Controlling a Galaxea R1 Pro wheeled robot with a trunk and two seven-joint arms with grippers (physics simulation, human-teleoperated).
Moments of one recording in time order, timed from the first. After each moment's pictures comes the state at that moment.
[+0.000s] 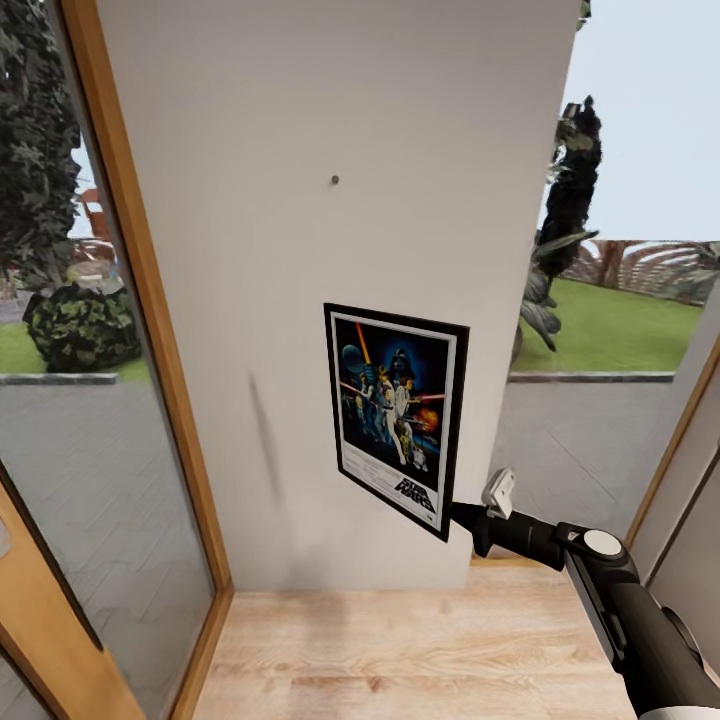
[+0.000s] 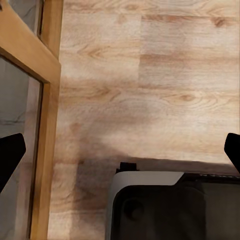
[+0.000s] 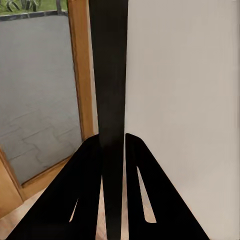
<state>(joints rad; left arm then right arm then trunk) 0.10 0.03 0.07 -0.61 0.00 -0.05 0.00 -0.41 -0.17 -0.07 -1.30 0.10 0.22 0.99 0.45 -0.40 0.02</state>
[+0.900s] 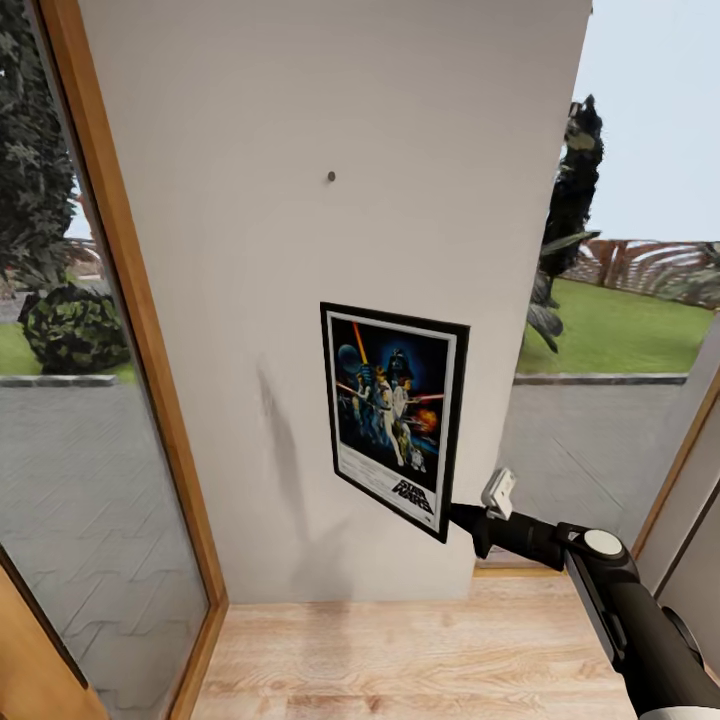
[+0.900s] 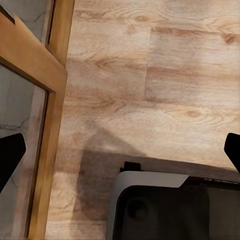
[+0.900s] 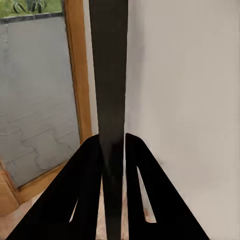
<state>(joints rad) 0.10 0.03 0.13 -0.61 0.00 -0.05 0.00 -0.41 -0.17 -0.07 -1.30 0.10 0.22 1.01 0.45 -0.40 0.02</state>
